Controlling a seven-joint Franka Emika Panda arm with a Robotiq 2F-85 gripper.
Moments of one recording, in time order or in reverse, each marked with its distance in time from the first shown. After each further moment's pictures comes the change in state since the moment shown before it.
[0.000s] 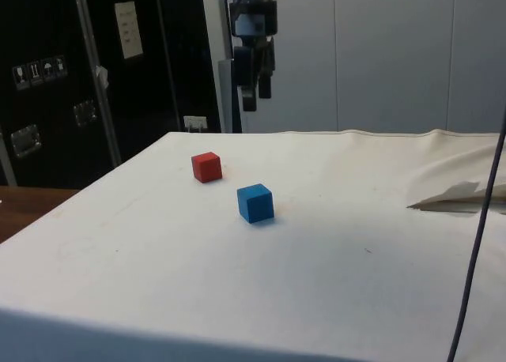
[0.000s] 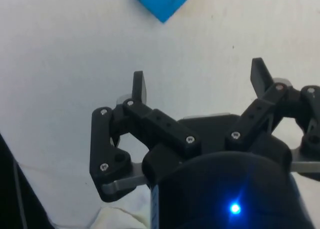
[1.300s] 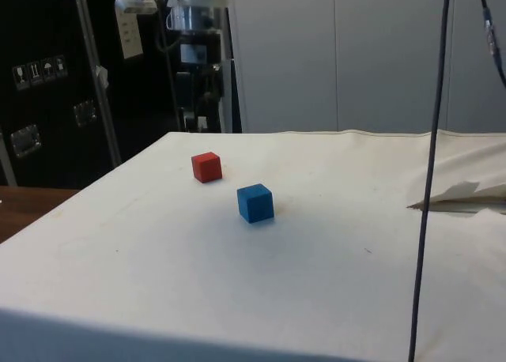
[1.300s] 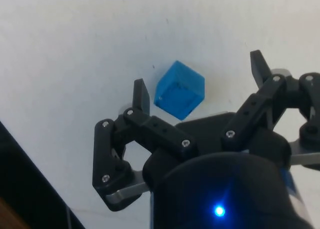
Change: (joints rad) arm -0.023 0.392 -0.039 0.388 0.193 0.001 -0.160
